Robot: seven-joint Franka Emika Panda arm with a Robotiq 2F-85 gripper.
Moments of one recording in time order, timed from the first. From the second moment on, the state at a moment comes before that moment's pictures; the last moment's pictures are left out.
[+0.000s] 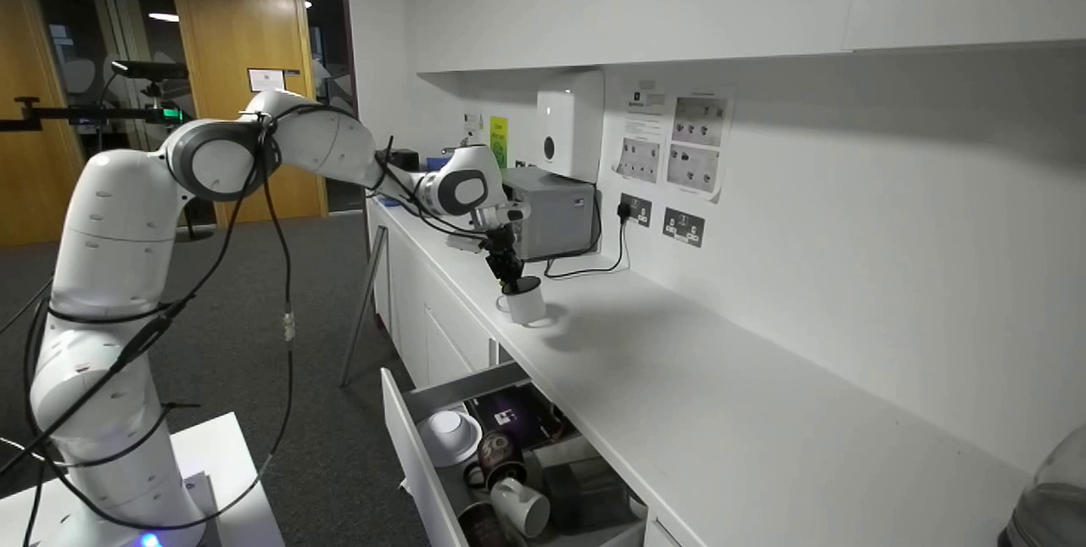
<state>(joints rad) 0.00 0.33 -0.04 -1.70 -0.23 2.24 0.14</state>
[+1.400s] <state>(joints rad) 0.00 0.52 -0.04 -1.51 -0.17 2.23 0.06</state>
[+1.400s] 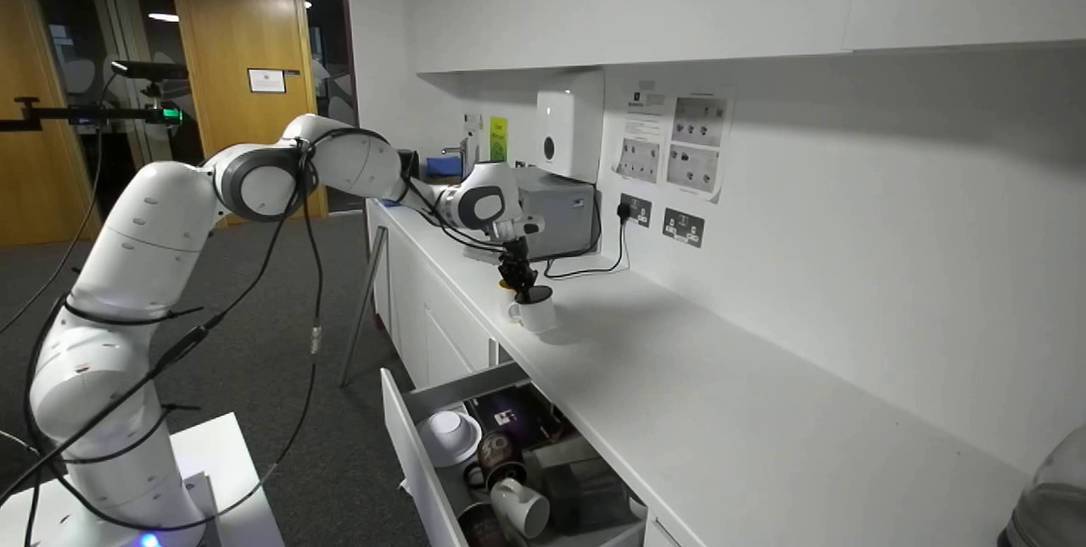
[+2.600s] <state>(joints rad) -0.04 0.57 -0.04 -1.44 -0.10 2.16 0.01</state>
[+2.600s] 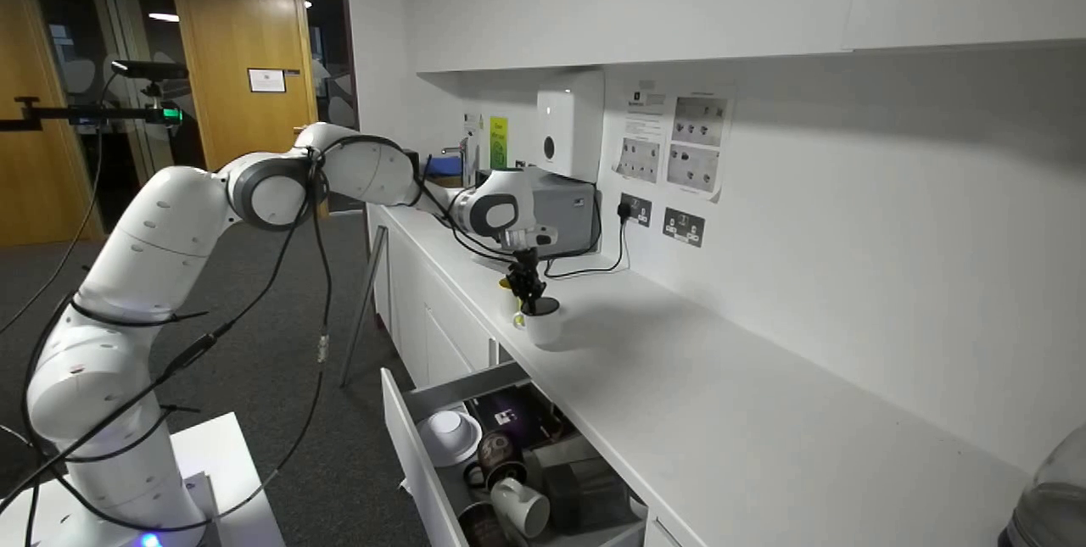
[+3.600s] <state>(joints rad) -0.05 0.62 -0.04 -1.38 -0.07 2.08 0.01</state>
